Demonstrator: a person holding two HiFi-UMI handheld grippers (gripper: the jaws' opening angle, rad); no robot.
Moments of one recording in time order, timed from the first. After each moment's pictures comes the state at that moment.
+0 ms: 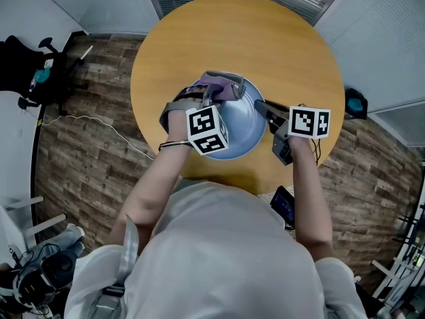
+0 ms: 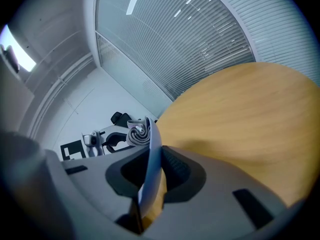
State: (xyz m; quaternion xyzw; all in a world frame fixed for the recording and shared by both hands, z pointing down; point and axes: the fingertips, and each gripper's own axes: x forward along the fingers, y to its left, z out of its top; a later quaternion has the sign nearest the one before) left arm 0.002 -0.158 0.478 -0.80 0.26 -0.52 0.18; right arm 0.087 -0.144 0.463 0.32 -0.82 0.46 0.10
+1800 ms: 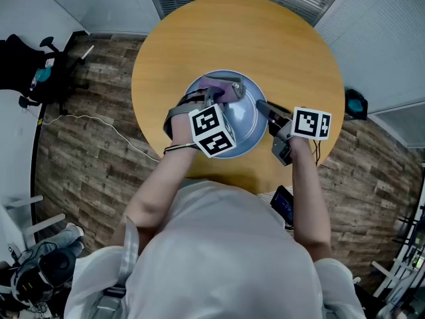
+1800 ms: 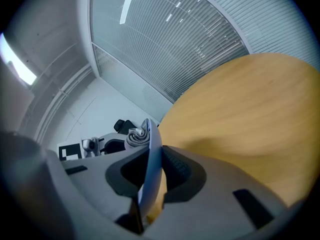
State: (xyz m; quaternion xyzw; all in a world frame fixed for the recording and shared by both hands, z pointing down) left arm 0.002 -0.149 0.476 -0.80 0.28 -0.51 0.10; right arm 0.090 -0.145 0.466 0.32 -0.81 0.49 0.05
